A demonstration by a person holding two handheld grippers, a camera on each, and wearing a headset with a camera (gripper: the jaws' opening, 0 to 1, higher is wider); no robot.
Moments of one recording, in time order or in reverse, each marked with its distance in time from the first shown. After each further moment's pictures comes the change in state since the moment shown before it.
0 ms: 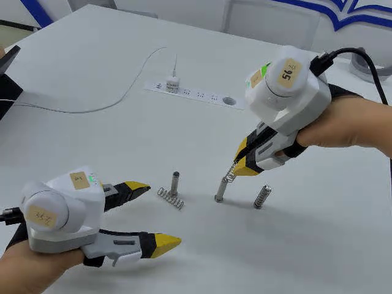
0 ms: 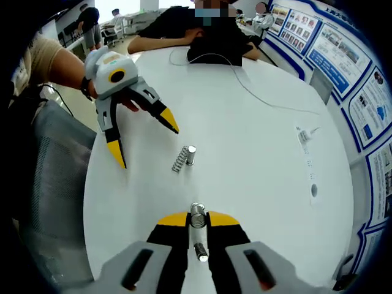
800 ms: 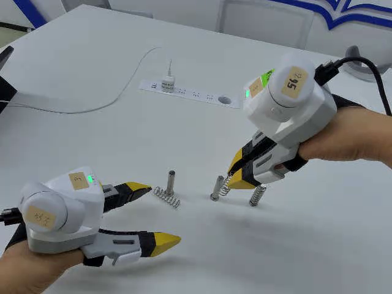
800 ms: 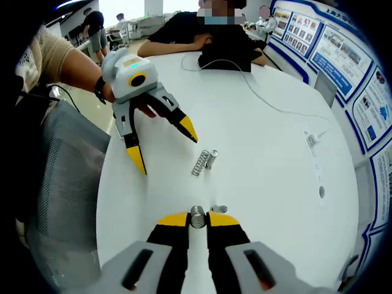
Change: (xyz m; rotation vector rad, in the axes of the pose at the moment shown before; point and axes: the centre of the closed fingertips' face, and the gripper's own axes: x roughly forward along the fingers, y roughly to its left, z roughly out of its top) left arm 0.004 -0.005 0.003 0.013 -0.006 -0.020; right arm -0.009 0.026 0.004 0.000 -0.039 0.034
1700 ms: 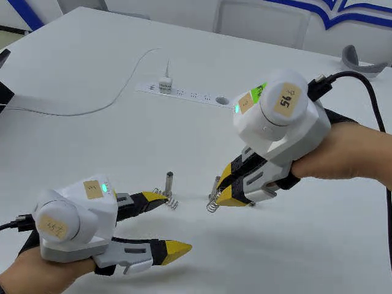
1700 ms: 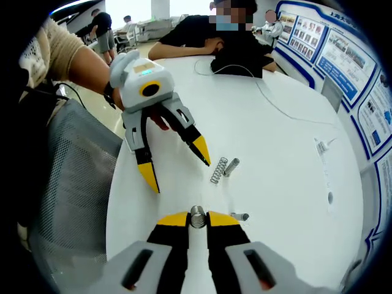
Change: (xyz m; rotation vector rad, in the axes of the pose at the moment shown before) left arm 0.009 -0.023 0.004 0.028 -0.002 -0.068; right arm 0.008 0.032 0.009 -0.021 -0.033 0.040
